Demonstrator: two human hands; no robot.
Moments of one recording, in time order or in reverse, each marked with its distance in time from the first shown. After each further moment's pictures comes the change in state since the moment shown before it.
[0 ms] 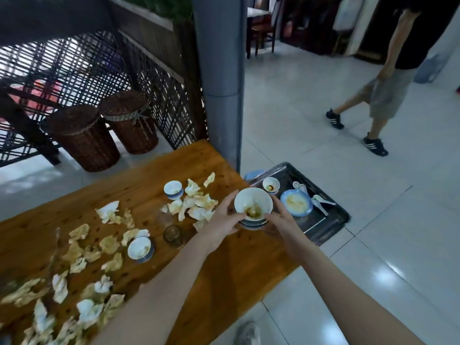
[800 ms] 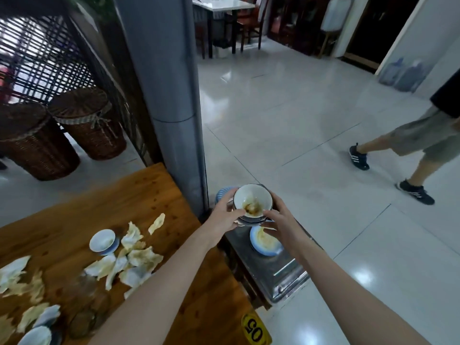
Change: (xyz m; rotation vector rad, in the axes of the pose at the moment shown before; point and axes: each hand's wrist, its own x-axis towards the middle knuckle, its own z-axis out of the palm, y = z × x) left_hand 0.228 0.087 0.104 -0.100 -0.028 -0.051; right_hand 0.179 -0.093 -0.150 -0.047 0.051 0.007
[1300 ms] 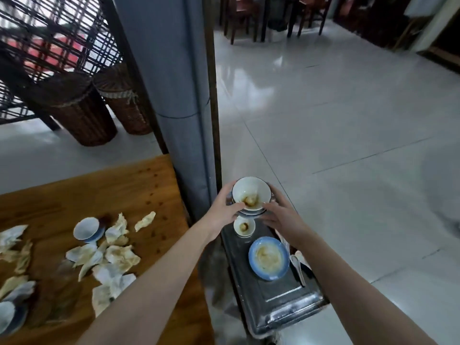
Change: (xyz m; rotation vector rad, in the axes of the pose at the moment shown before) left_hand 0.095 0.021 0.028 -0.081 0.210 0.045; right_hand 0.136 -0.030 -0.056 -0.011 -0.322 0.062
